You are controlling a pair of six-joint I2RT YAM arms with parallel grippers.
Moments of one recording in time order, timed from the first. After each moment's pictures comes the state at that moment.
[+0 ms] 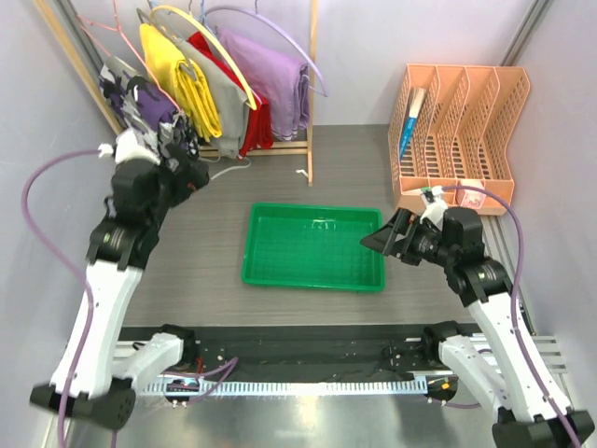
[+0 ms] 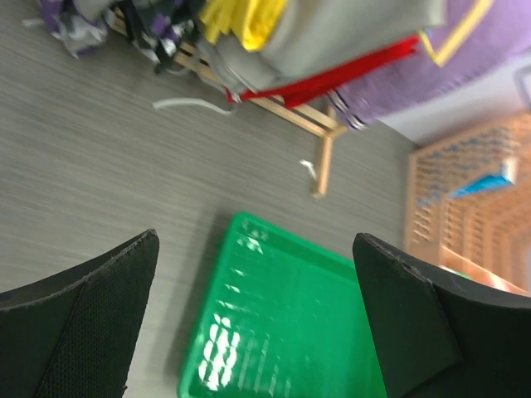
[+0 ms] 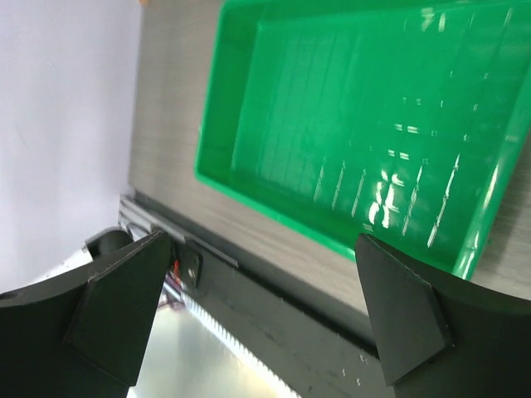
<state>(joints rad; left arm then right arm) -0.22 0.91 1.25 -0.65 -0.20 -0.64 0.19 0.68 0.75 -0.57 -0.51 0.67</state>
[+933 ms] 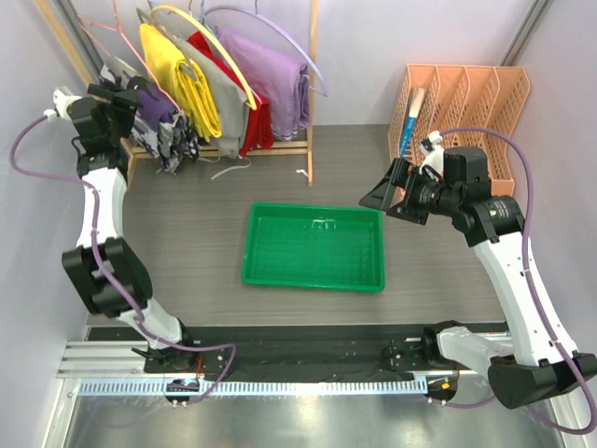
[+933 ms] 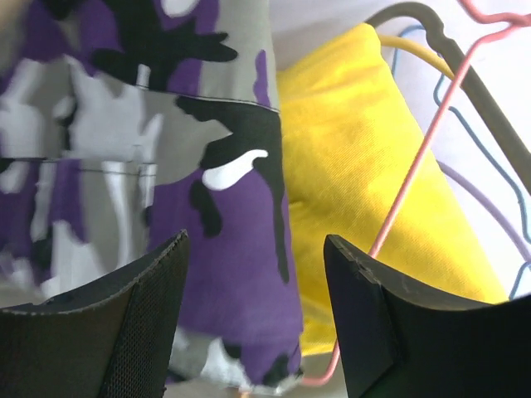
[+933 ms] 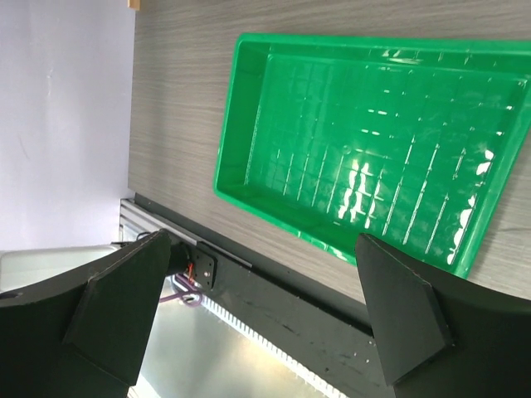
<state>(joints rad) 0.30 1.63 1.53 0.01 0.07 -0.97 0.22 1.08 1.33 -0.88 -0.46 0.56</state>
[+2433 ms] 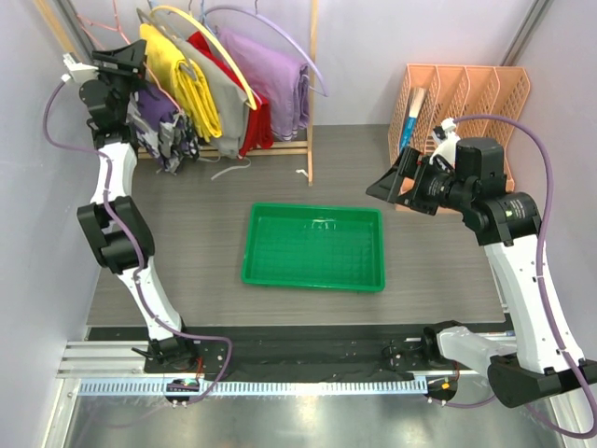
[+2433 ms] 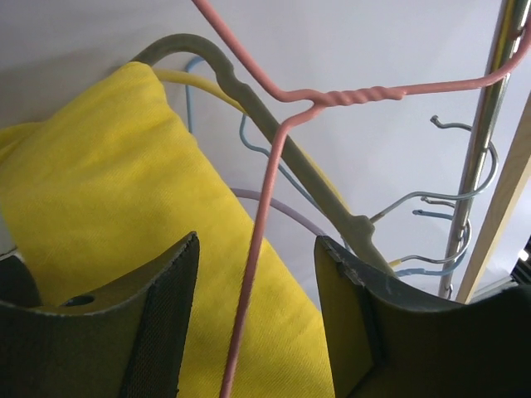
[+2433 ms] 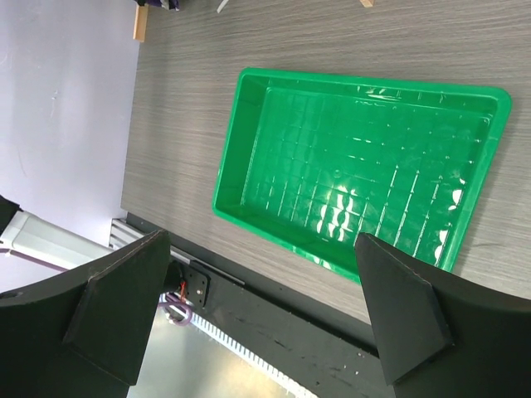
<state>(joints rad) 0.27 2.05 1.88 0.55 0.30 -1.32 0.22 1.09 1.47 -0.93 -0.40 0.53</state>
